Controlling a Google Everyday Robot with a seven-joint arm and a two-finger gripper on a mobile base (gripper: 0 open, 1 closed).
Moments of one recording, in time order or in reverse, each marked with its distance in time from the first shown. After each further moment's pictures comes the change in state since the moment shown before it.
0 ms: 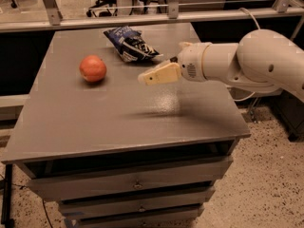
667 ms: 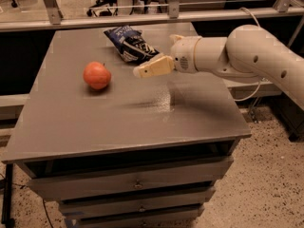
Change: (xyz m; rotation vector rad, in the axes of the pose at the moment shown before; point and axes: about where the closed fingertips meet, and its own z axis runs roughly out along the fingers) arm -0.012 -0.017 0.034 -0.056 -0.055 -0.046
